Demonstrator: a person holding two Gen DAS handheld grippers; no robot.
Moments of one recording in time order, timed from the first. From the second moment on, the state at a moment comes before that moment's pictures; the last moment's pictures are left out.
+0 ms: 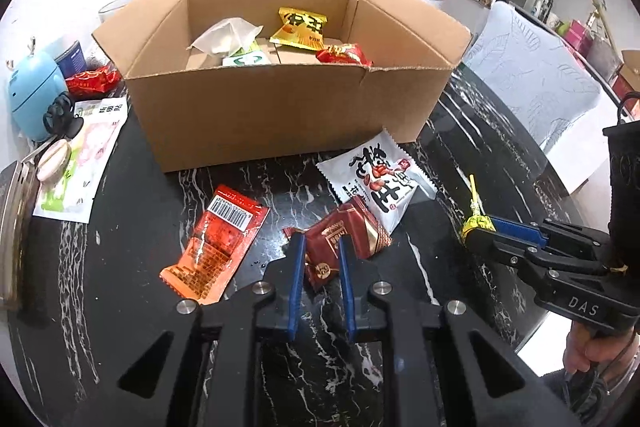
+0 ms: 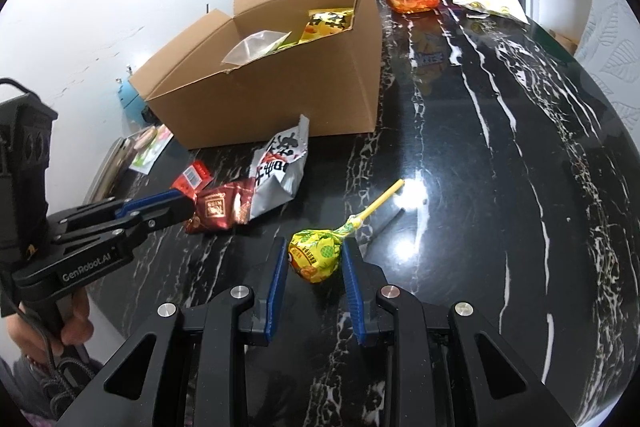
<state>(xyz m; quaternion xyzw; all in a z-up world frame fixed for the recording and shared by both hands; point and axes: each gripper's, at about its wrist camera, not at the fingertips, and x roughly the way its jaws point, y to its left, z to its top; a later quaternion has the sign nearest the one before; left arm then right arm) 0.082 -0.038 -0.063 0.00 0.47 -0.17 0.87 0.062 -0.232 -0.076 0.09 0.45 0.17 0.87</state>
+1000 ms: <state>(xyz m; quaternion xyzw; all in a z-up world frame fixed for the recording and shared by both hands) 0.106 -0.062 -0.081 0.11 0.47 -0.26 0.84 0.065 -0.231 -0.079 0.10 0.46 0.18 0.86</state>
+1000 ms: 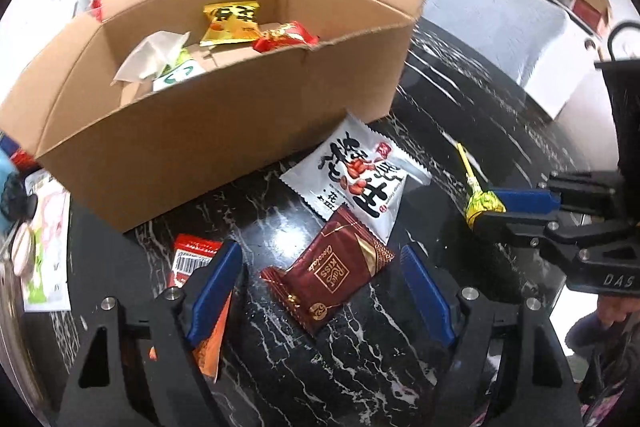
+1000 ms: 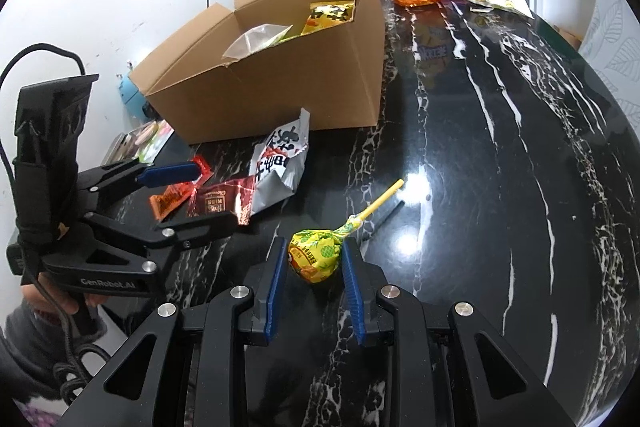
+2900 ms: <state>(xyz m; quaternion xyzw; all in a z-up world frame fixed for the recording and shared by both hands) 0.088 -0.039 0.025 0.03 0.35 -0.23 0.91 0.081 -0.203 0.012 0.06 0.39 0.26 0.88</state>
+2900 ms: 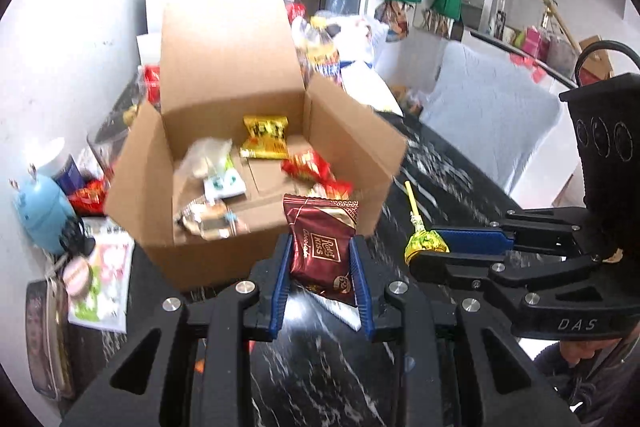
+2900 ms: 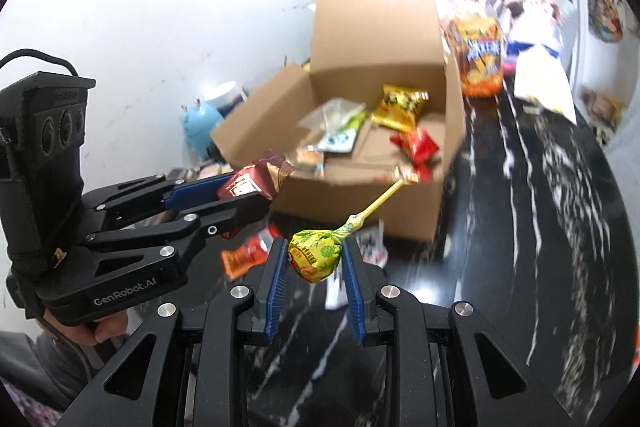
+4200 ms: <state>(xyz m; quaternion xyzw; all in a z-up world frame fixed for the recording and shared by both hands) 0.309 -0.028 0.027 0.00 0.36 -0.13 0.92 0.307 -0.183 0.032 0.00 0.39 0.25 0.88</state>
